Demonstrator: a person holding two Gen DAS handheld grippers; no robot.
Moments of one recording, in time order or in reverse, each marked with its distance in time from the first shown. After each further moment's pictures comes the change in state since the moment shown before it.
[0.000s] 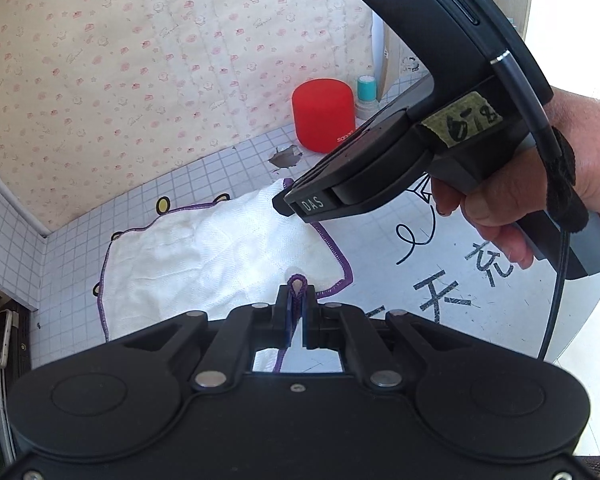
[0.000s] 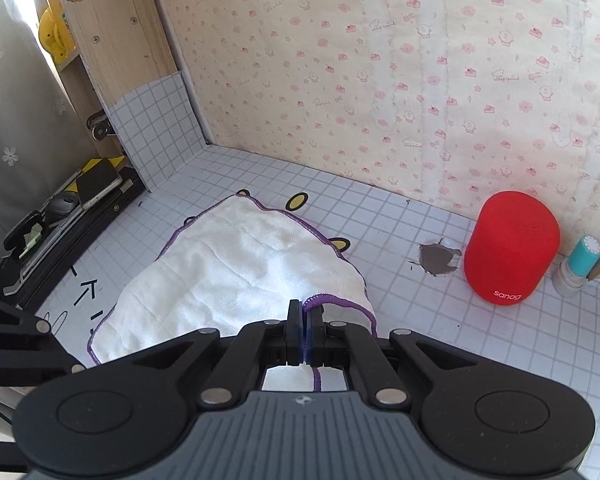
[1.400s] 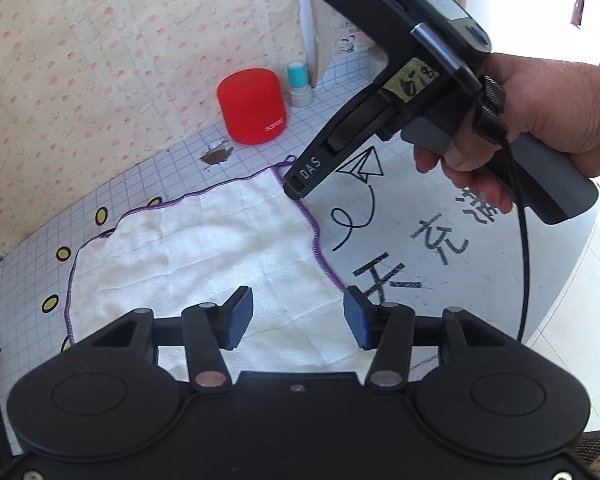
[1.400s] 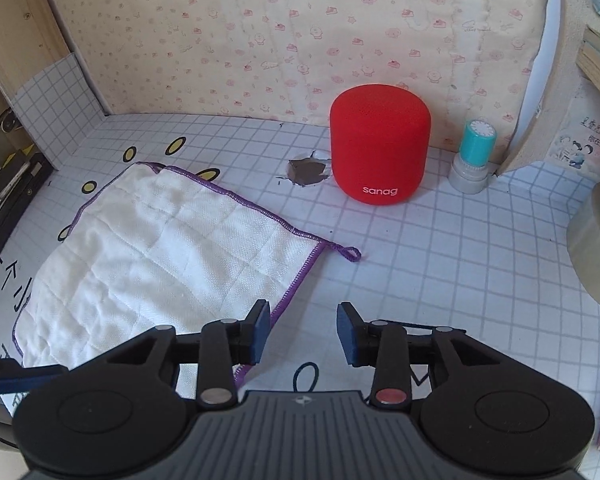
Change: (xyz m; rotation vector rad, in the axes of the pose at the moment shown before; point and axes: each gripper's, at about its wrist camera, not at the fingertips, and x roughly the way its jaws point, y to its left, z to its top) left arm 0.023 -0.027 -0.016 0.075 -0.006 -0.070; right arm 0.000 -0.068 -0.036 0.160 0.106 -0.161
